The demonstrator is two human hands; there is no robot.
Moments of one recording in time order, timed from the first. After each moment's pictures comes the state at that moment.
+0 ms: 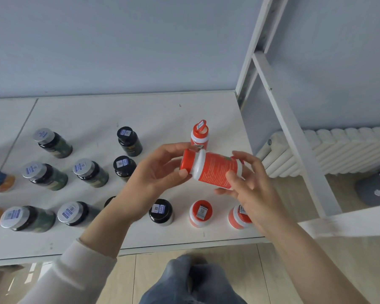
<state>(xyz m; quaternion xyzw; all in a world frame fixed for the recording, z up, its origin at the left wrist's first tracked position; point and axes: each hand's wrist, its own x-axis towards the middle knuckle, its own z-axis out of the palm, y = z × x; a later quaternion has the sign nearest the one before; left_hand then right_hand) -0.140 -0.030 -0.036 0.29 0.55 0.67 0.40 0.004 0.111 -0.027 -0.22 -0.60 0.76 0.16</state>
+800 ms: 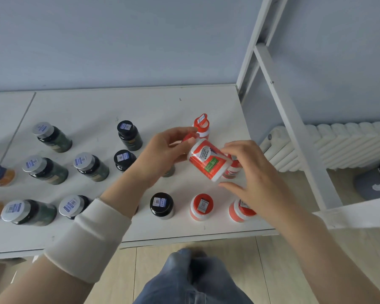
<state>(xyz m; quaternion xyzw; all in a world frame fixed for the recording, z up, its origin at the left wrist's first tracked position) -0.162 0.008 -0.036 0.23 0.66 0.60 0.40 0.001 0.131 -0.032 -0.13 -0.96 0.22 0.12</state>
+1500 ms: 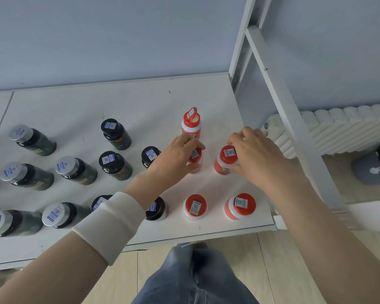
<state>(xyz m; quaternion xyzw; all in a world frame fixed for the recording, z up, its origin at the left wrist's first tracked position) -0.158 0.043 -0.093 0.52 0.81 0.20 0.17 -0.033 0.166 -0.030 -0.23 -0.96 0.02 -0.13</state>
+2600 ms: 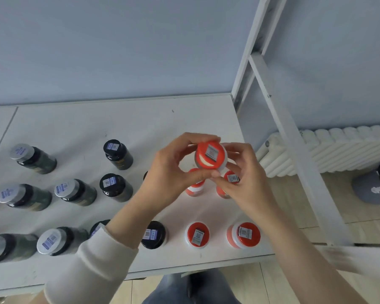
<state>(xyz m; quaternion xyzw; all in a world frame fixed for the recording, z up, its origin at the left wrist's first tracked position) -0.161 0.038 -0.031 0.45 0.62 0.60 0.22 -0.045 0.153 -0.049 -0.21 -0.79 0.53 0.21</state>
